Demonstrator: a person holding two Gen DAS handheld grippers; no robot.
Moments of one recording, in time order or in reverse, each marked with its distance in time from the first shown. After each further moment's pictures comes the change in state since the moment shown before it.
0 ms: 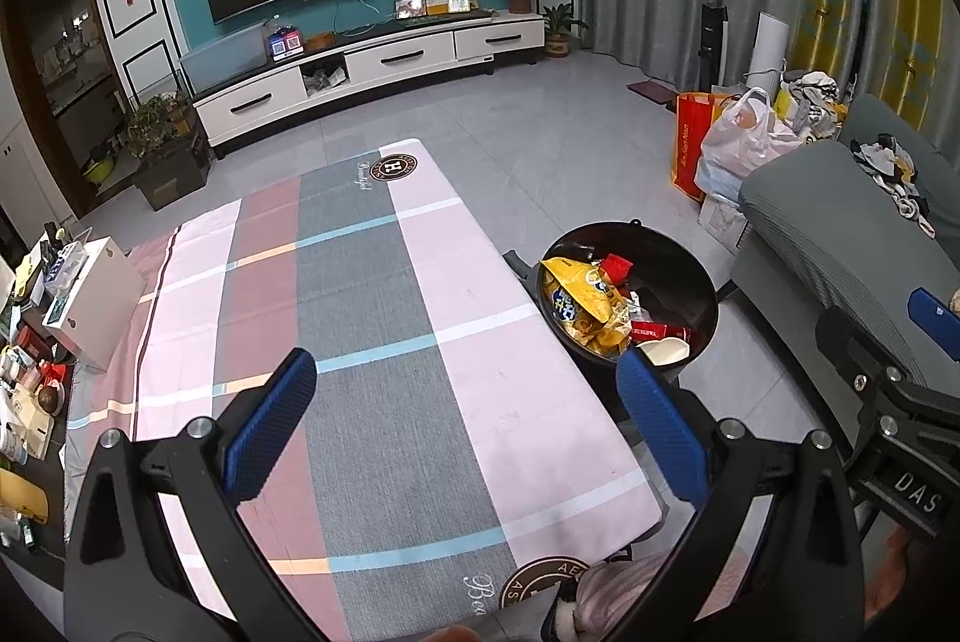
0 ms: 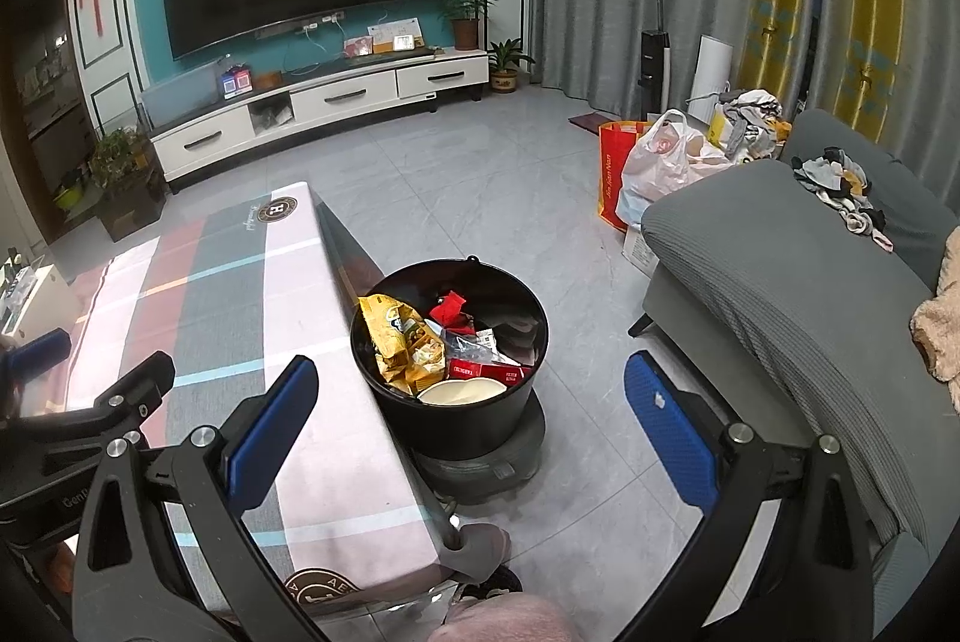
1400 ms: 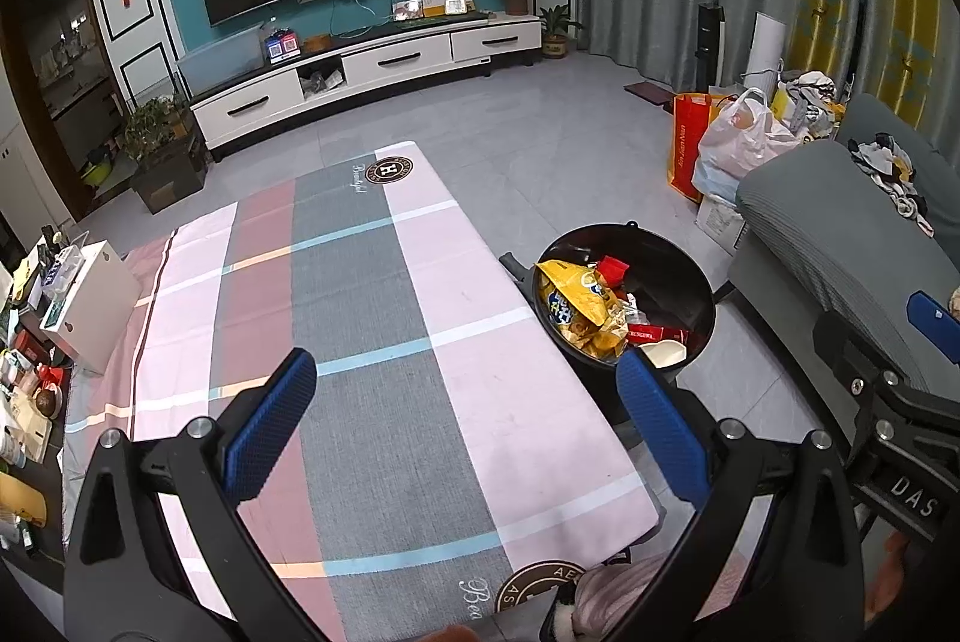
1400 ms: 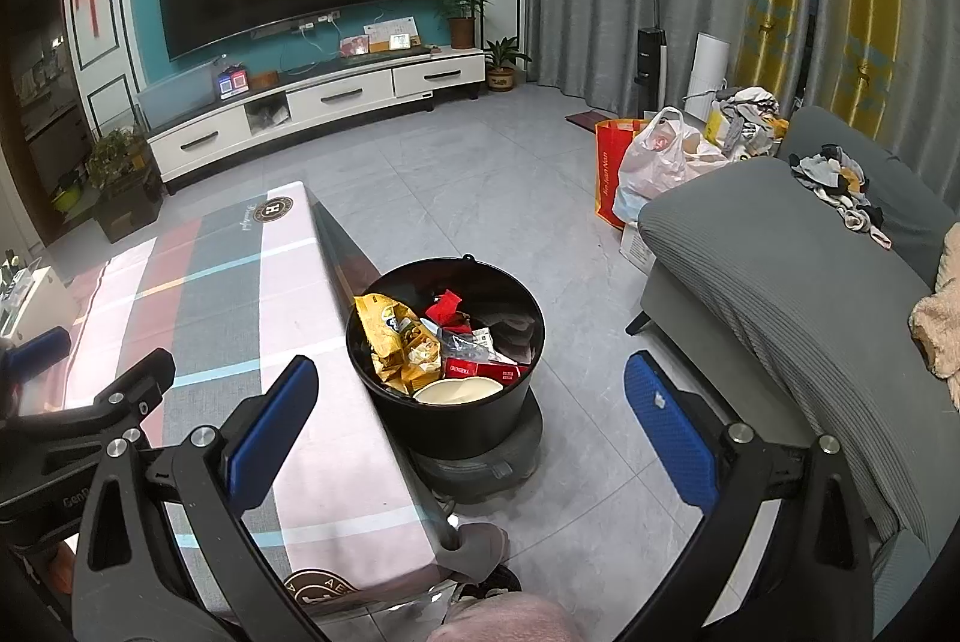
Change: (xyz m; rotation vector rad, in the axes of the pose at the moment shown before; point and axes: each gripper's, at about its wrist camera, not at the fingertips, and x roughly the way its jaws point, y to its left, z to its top) left arm 0.002 -0.002 0.001 0.007 -0.005 -0.004; right arm 0.003 -0.001 -0.001 0.007 0.002 -0.004
